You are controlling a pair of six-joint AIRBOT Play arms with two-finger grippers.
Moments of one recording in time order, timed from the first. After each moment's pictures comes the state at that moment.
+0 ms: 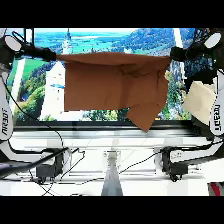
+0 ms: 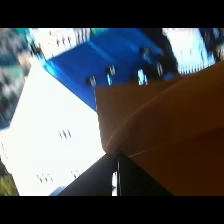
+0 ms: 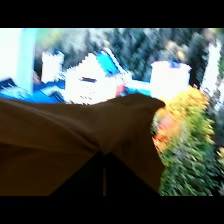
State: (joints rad) left arm 0.09 -1.56 1.51 1.27 -1.02 -1.05; right arm -0.15 -1.58 1.59 -1.33 1.14 1.39
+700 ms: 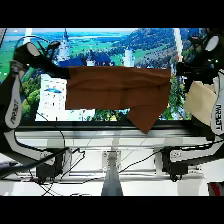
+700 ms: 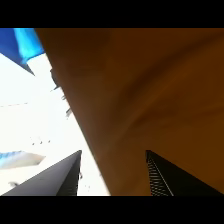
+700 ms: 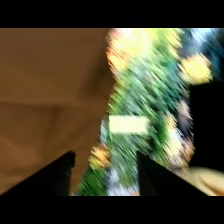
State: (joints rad) left arm 0.06 -1.66 1.51 1.27 -1.29 -1.15; right arm -0.21 -1.57 1.56 -1.54 1.44 1.38
